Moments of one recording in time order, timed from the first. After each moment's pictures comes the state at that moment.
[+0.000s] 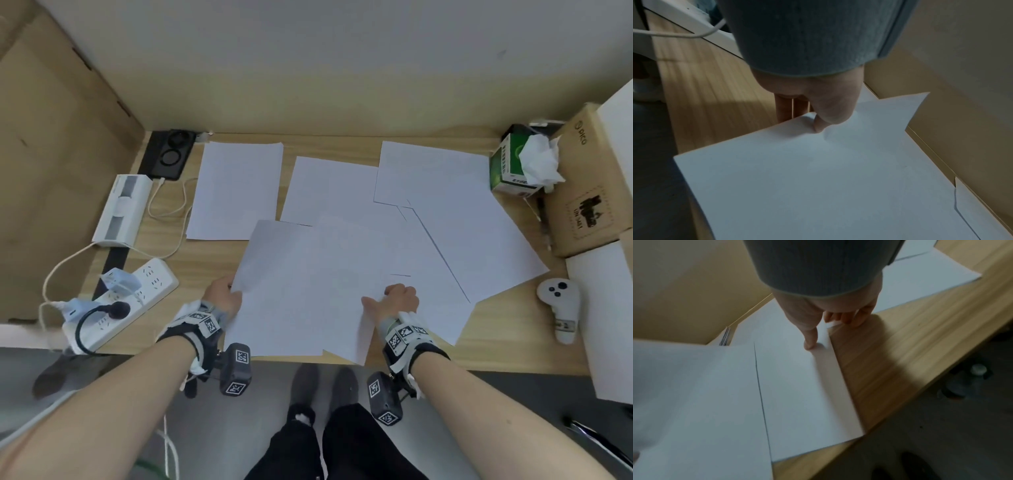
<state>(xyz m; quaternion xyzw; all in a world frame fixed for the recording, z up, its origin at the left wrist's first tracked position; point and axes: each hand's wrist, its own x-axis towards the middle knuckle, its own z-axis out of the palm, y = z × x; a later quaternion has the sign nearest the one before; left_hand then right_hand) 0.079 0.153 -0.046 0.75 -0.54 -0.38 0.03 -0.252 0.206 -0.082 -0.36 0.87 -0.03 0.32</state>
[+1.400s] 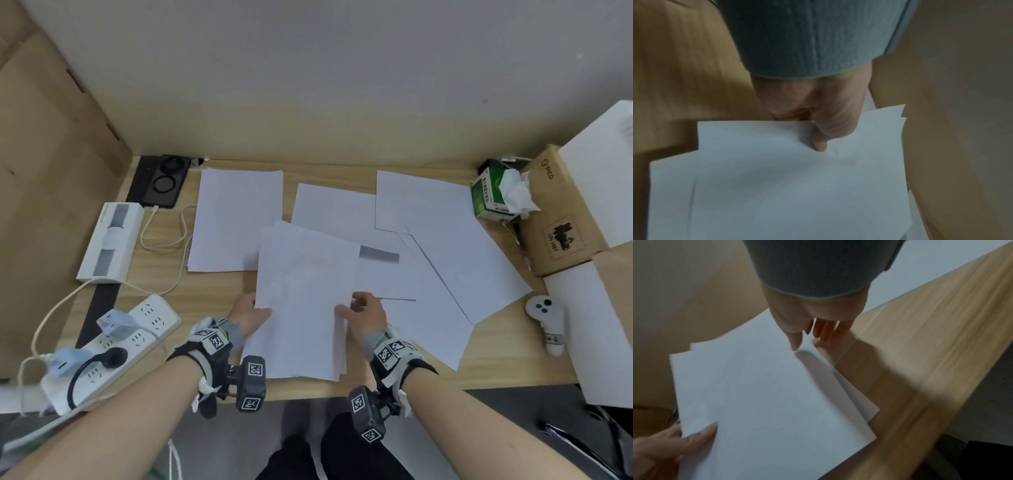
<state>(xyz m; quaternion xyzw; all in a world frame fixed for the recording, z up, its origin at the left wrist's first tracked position) 0.070 0.122 -0.036 0.66 -0.42 -0.61 0.14 -0.158 0.182 -0.040 -0.30 0.81 -0.27 0.43</state>
